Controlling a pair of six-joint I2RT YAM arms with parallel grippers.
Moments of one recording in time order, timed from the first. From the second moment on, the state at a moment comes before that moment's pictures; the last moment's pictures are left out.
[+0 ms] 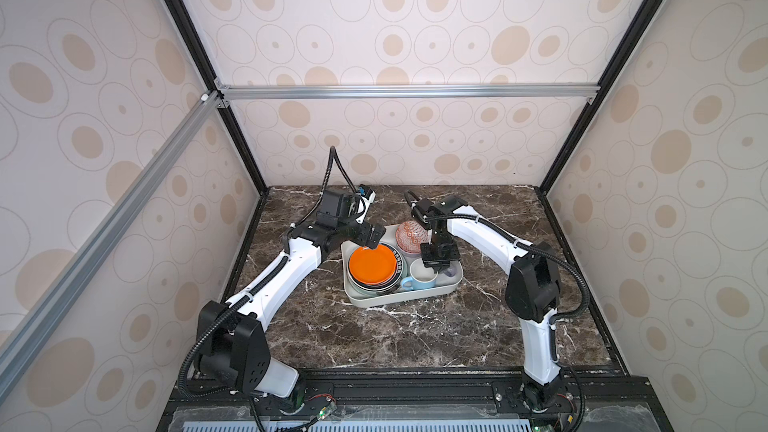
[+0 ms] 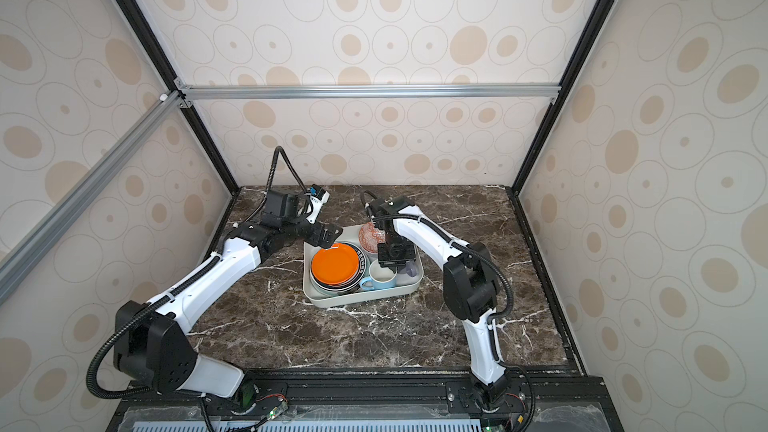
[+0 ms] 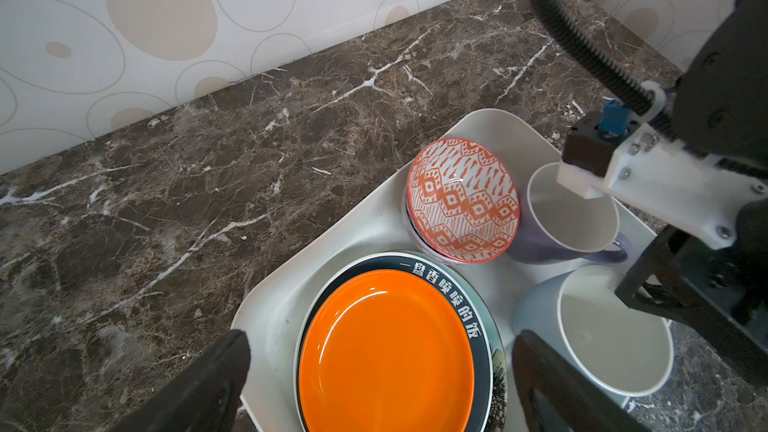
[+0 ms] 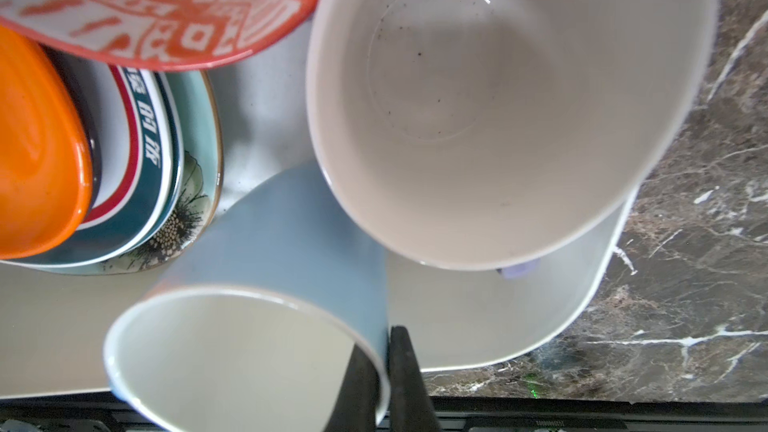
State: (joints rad) left arm -0.37 1.47 1.24 -0.45 0.17 0.07; right arm 0.62 2.07 1.87 -1.41 -0.04 0.55
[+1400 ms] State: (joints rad) left arm -0.32 1.58 1.32 -0.47 0.16 0.07; right arm 0.61 2.09 2.02 -1.45 -0.07 0.48
